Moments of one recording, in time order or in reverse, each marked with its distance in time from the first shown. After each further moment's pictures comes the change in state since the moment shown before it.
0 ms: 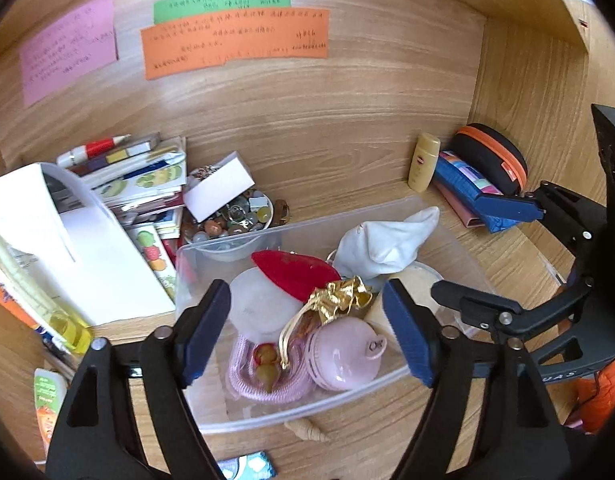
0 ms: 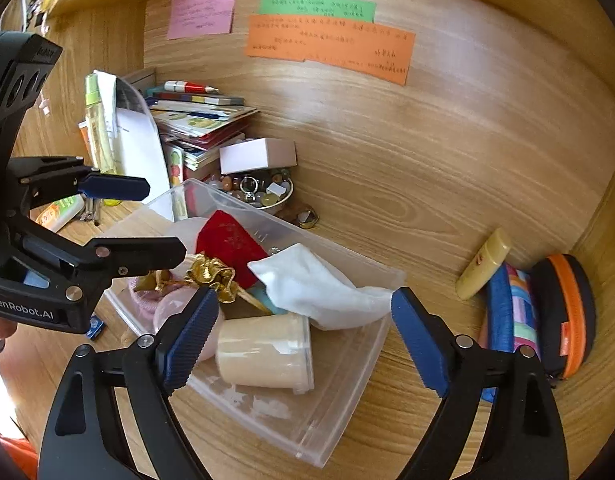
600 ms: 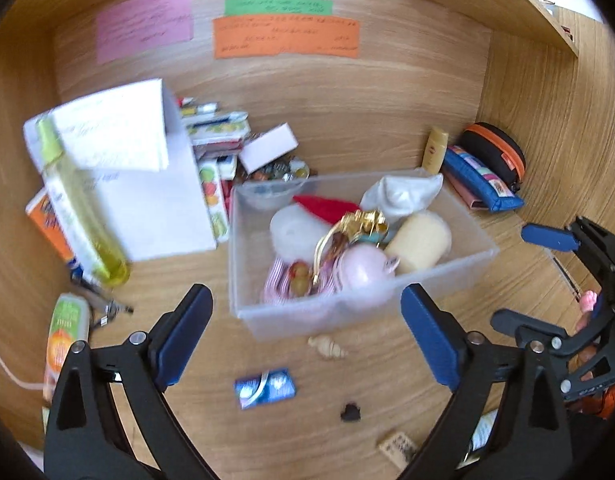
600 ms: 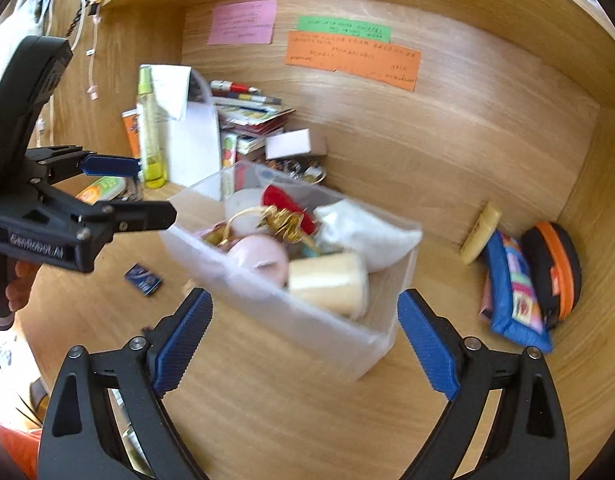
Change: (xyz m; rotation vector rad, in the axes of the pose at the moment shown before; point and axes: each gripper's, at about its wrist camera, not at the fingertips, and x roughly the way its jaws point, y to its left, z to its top) left arm -0.055 0.016 -0.067 -0.082 -0.020 0.061; right arm -0.060 0.045 -0.053 0.013 -0.036 0.013
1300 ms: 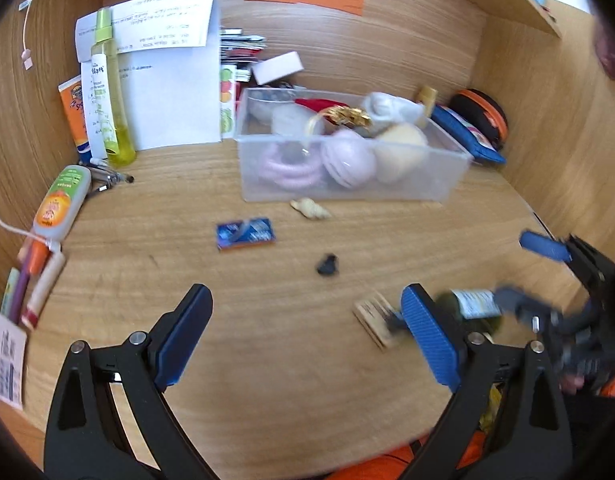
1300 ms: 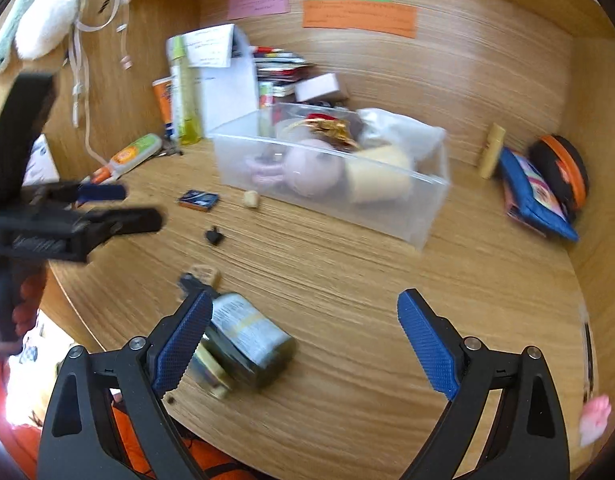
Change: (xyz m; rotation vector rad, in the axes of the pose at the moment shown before) left arm -0.042 -0.016 -0.106 -0.102 0.065 -0.039; right arm -0.035 0.041 -0.094 0.122 0.040 0.031
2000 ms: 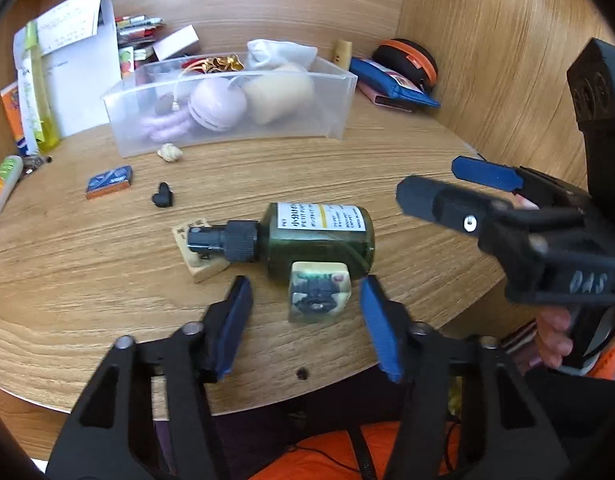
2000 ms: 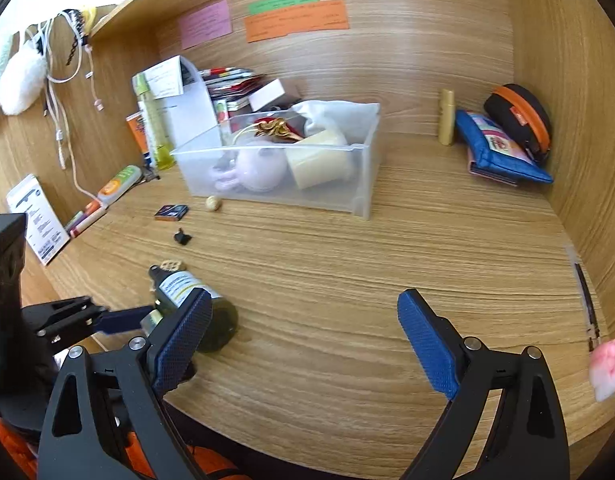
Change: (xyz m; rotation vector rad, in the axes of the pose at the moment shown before) left arm 0.023 -0.098 -0.047 0.086 0.031 -0.110; right arm -0.018 -0.044 -0.024 0.139 -0.035 0.028
